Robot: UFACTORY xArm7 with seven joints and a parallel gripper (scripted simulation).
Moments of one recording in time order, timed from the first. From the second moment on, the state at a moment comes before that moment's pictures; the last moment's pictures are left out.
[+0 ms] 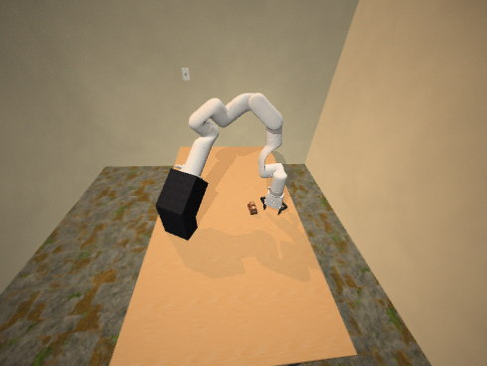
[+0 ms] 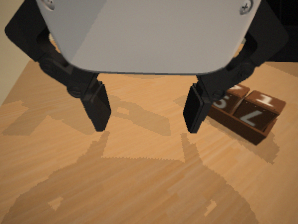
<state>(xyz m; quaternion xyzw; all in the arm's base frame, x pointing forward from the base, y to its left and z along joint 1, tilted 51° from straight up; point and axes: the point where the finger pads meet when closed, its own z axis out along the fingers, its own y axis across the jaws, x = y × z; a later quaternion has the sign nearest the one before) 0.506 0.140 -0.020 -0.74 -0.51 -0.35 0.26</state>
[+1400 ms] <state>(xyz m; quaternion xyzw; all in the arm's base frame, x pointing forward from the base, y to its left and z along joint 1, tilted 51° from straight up) 0.490 0.099 -0.012 -0.74 -0.51 -0.35 0.26</state>
